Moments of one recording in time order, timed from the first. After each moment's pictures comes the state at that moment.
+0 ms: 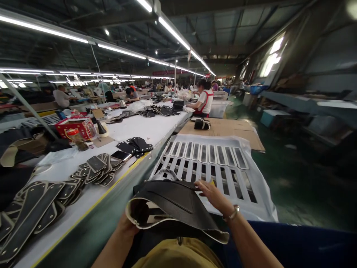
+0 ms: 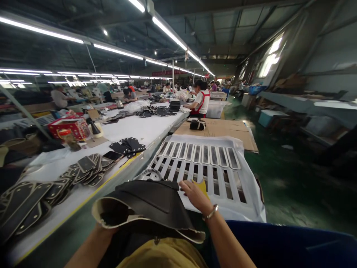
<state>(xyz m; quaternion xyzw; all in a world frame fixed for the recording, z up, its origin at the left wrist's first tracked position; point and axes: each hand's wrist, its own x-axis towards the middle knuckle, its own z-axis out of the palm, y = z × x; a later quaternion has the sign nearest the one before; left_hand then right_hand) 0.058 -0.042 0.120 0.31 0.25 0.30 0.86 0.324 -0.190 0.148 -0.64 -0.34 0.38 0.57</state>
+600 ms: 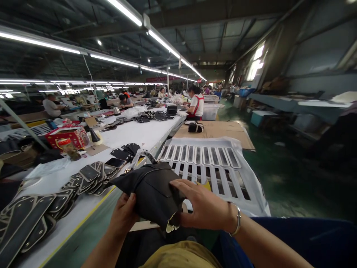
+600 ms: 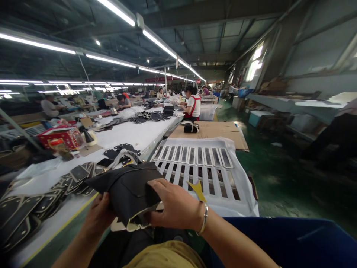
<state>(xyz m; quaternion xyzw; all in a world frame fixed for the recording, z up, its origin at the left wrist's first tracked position) 0.081 -0.051 0.167 0.44 0.24 0.42 0.76 0.265 -0.211 0.250 -0.63 -0.72 0.09 0.29</state>
